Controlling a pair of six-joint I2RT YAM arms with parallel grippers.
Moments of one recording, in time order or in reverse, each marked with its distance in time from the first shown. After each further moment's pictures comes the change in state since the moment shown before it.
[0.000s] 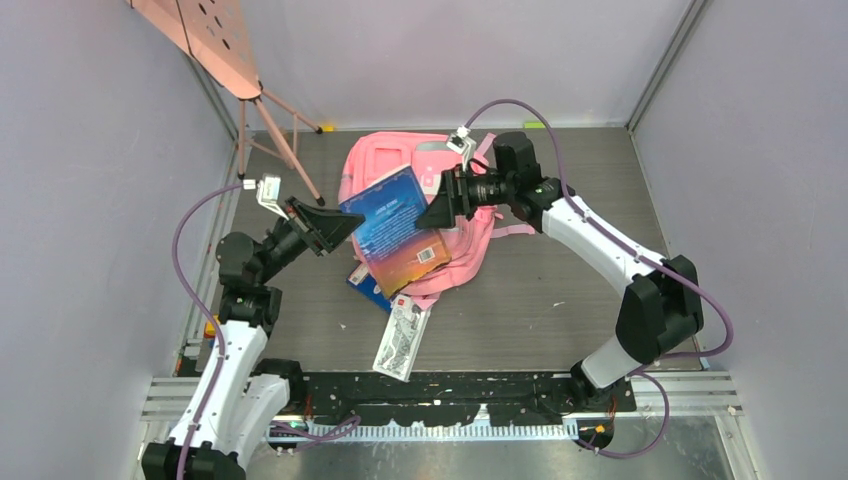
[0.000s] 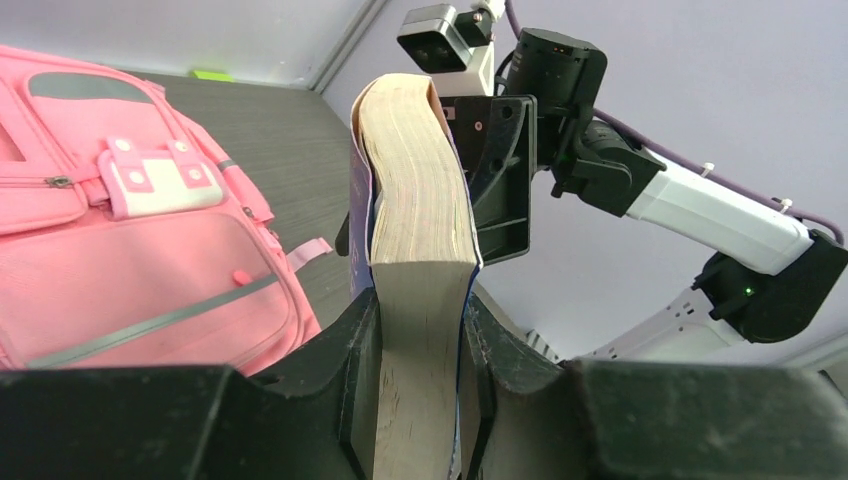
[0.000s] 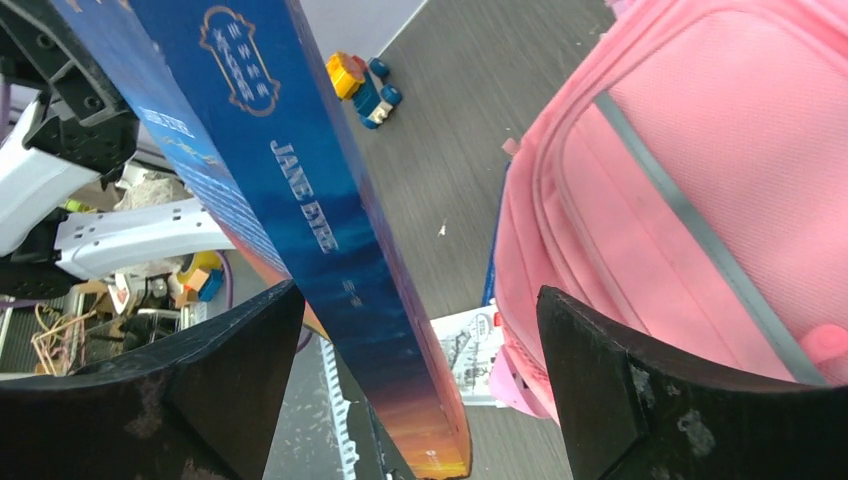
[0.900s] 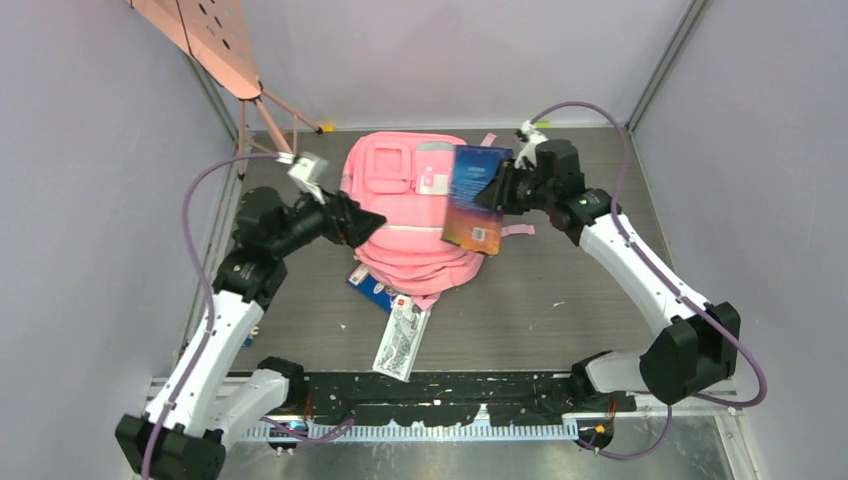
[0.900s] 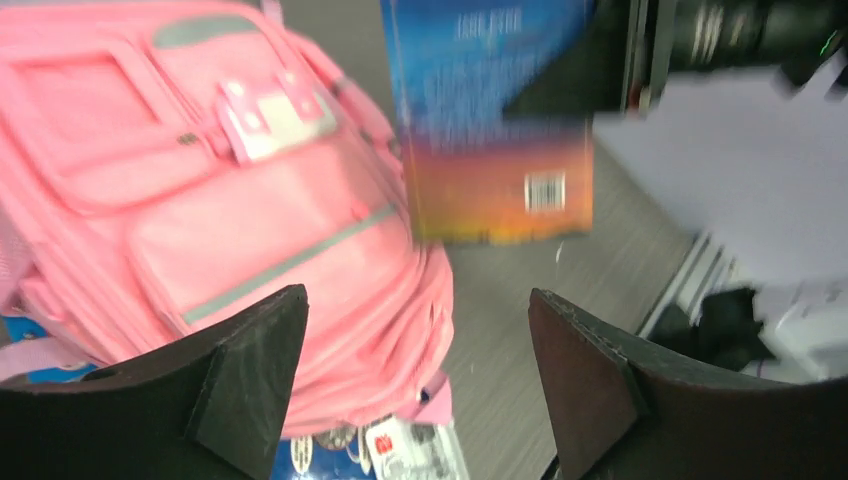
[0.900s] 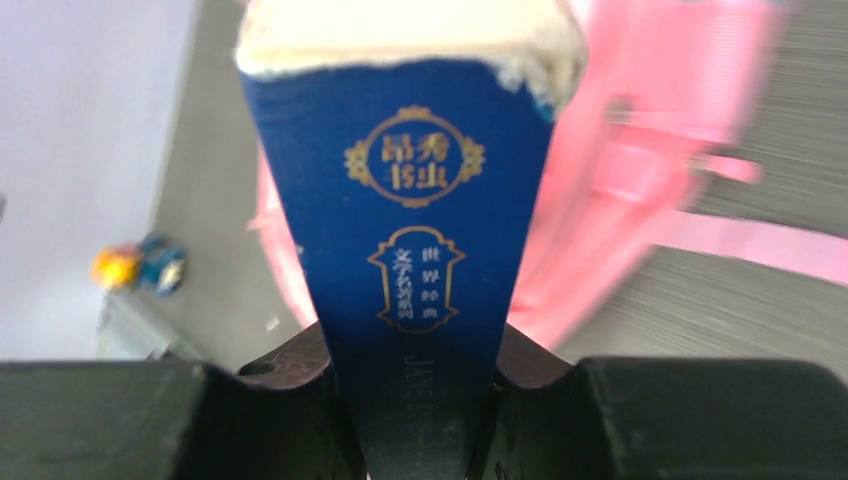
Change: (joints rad) left arm -0.122 0.132 0.327 -0.552 -0.159 0.492; right arm -0.074 -0.208 -0.090 -0.159 0.487 0.101
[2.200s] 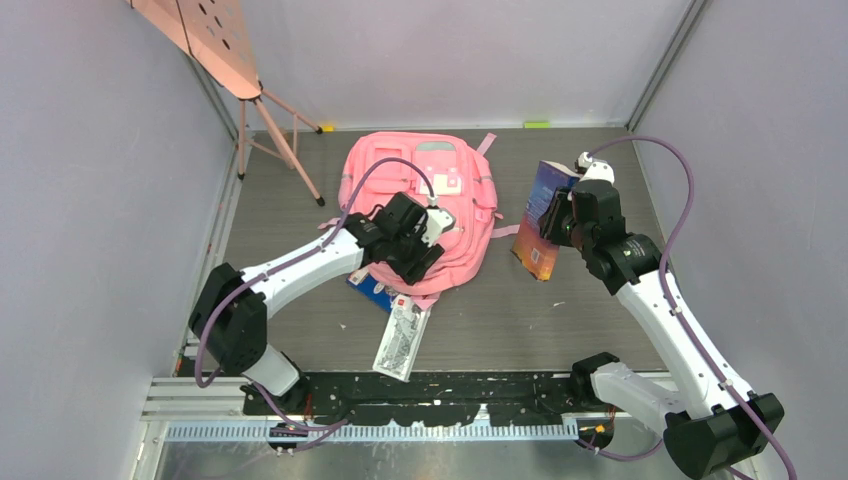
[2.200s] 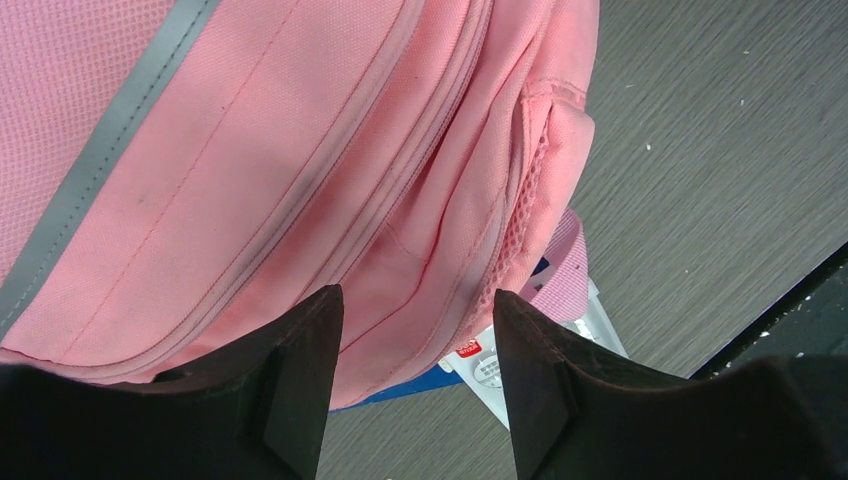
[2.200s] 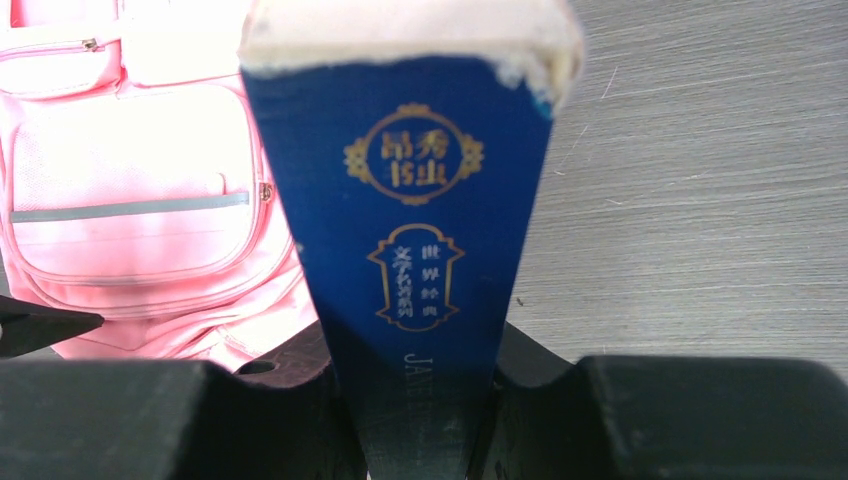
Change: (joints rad) left arm -0.558 0.677 0.275 -0.498 -0.506 0.496; right arm -0.092 -0.374 -0.182 -0.275 0.592 -0.046
